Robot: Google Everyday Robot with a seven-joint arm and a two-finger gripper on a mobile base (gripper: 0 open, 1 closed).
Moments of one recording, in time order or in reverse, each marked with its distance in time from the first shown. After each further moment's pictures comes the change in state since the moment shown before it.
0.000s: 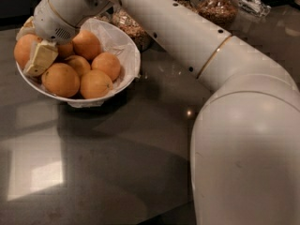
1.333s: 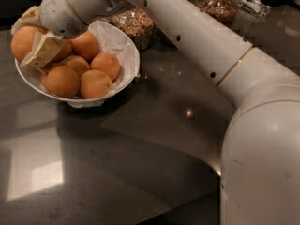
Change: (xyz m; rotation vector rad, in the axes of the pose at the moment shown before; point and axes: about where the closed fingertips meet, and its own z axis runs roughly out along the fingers) arm -0.029 0.003 -0.037 0.077 -0.205 -0.079
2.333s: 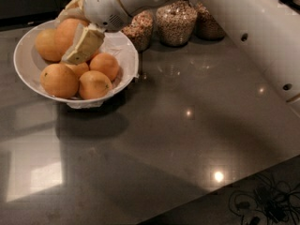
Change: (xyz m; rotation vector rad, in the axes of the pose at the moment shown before) arm 0.009 0.032 -0.097 0.111 0.127 0.065
